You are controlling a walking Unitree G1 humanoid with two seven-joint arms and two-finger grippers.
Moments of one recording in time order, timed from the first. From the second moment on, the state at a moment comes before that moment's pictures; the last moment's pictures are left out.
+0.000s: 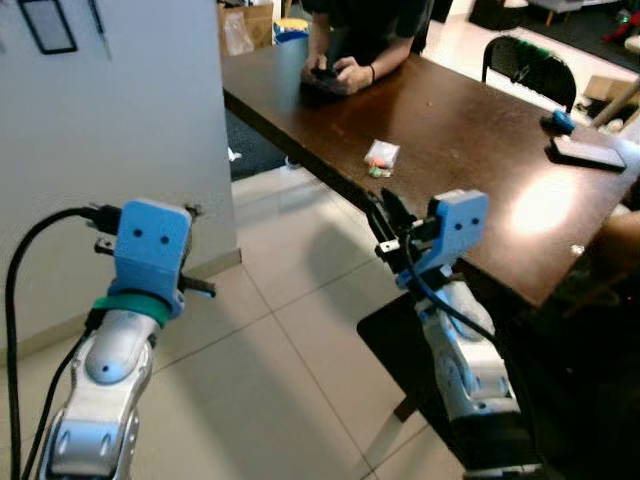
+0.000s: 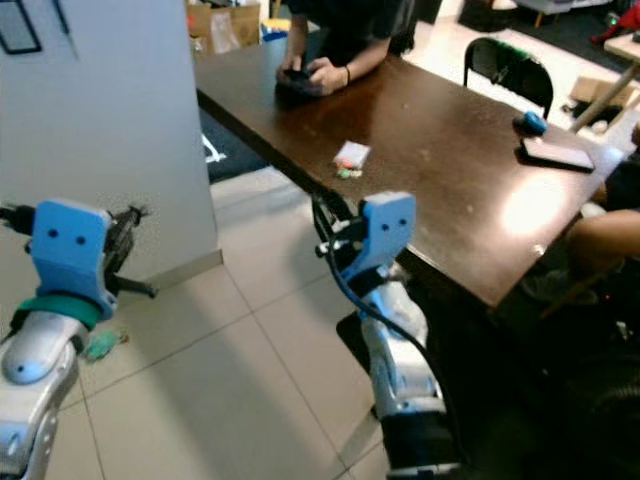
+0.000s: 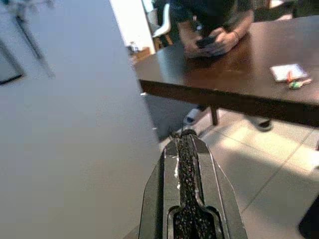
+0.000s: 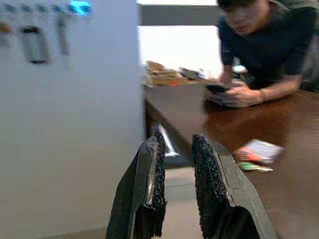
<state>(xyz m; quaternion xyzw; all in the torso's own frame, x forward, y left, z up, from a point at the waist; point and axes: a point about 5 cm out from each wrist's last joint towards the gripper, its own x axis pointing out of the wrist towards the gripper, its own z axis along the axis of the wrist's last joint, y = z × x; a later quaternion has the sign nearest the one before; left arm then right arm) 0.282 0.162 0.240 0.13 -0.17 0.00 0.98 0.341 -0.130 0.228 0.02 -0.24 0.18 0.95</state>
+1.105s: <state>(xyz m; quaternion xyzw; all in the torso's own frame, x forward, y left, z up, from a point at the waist) 0.284 0.167 0.213 0.20 -0.08 -0.06 0.97 0.347 -0.134 0.226 -0.03 -0.21 0.20 0.96</state>
